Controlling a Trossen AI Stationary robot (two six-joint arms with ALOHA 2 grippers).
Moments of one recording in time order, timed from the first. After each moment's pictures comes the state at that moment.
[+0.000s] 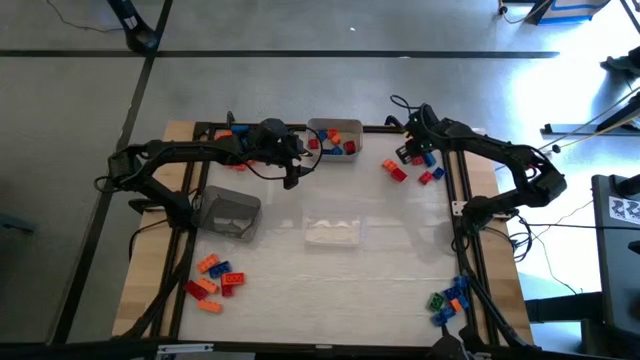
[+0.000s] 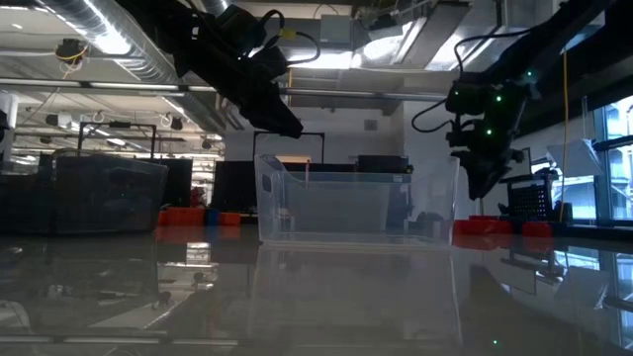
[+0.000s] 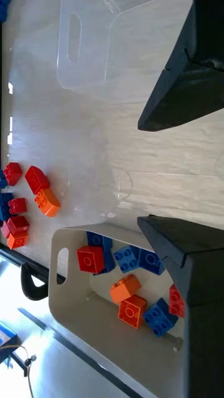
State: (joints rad) left arm 0.44 1.48 0.94 -0.06 0.20 0.24; right arm -0.92 1.38 0.81 -0.49 0.16 -0.03
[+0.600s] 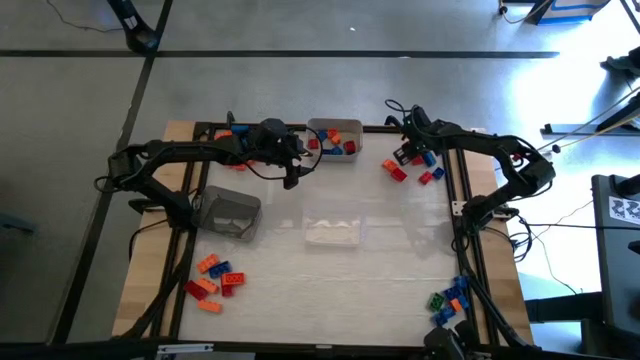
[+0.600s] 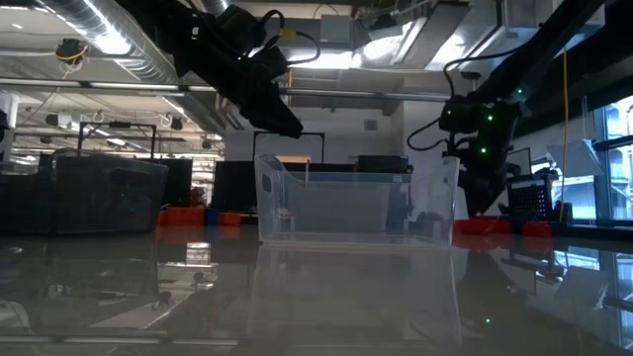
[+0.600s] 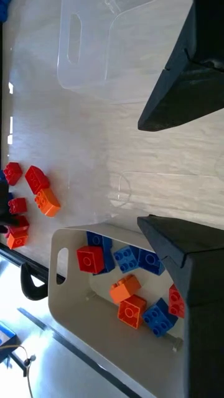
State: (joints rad) left arm 0.44 1.48 0.94 -0.06 0.20 0.24; right arm -0.93 1.51 0.80 -0.43 0.21 -0.04
